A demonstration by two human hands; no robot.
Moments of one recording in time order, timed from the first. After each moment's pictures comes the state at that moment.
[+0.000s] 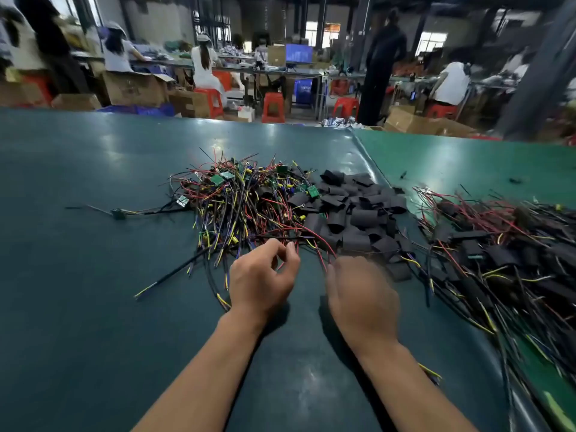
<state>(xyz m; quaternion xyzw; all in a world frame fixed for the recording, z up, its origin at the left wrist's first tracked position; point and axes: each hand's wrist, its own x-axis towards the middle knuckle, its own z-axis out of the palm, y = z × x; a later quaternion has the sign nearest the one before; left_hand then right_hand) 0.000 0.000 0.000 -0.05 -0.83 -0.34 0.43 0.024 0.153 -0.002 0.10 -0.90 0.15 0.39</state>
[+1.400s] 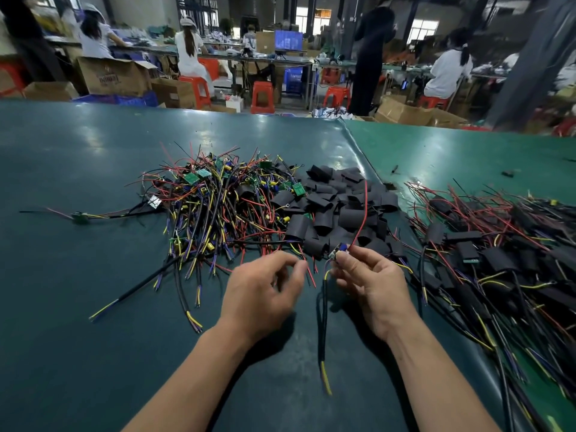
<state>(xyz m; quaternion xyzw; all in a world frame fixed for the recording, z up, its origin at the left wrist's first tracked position) -0.004 0.015 -0.003 -0.17 -0.84 -0.40 0.31 -0.020 0.193 0.013 -0.07 -0.55 0.83 0.00</state>
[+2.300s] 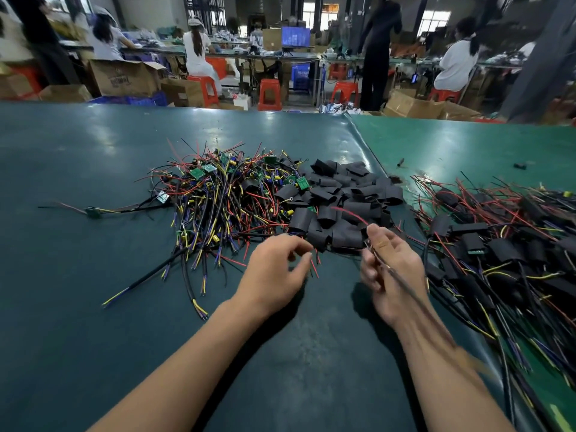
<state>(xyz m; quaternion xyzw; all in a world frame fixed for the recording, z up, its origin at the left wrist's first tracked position) -0.021 0.025 0.006 -0.17 -0.89 -0.38 0.21 -0.023 0.207 0.017 -0.06 -0.50 0.86 0.06</state>
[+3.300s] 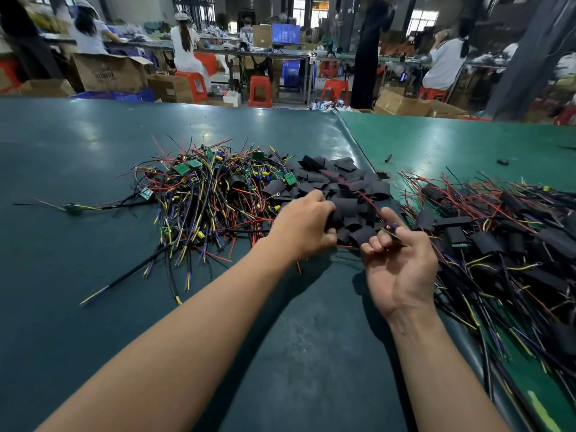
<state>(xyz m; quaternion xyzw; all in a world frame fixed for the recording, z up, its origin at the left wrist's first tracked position) -0.086 0.078 0.039 -0.25 -0.94 -0.15 0.18 -0.022 0.226 0.021 -0.04 -0.33 0.94 0.10</state>
